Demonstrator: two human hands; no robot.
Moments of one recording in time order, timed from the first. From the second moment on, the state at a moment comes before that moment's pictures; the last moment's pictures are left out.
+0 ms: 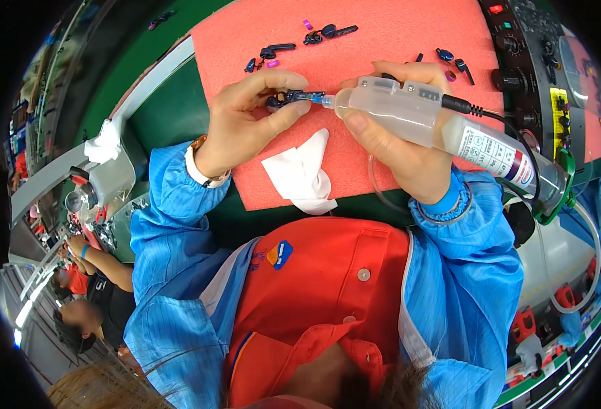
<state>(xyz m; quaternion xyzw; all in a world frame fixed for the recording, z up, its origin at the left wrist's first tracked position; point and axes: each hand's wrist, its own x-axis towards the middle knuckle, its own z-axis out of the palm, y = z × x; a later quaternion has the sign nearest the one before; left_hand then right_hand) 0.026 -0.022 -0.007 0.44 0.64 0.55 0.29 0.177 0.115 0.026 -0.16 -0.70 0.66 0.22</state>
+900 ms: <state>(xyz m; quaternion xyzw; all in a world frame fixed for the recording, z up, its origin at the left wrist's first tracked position) 0.024 -0.023 0.001 0.46 0.65 0.52 0.31 0.175 0.111 0.024 -0.18 -0.69 0.66 0.22</state>
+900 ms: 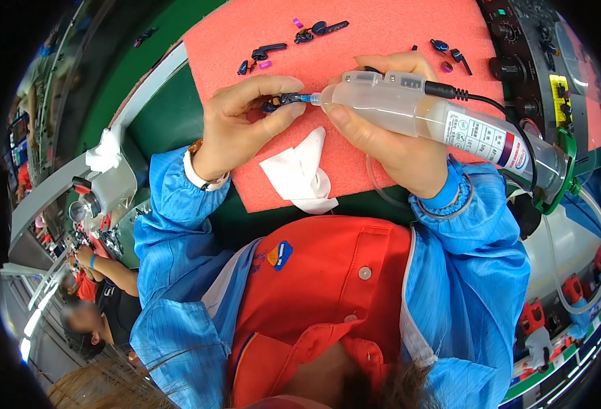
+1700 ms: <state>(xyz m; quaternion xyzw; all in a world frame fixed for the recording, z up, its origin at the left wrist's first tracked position) 0.026 -0.023 -0.004 0.46 0.65 0.54 0.28 0.180 0.114 0.028 -0.17 -0.74 0.62 0.23</state>
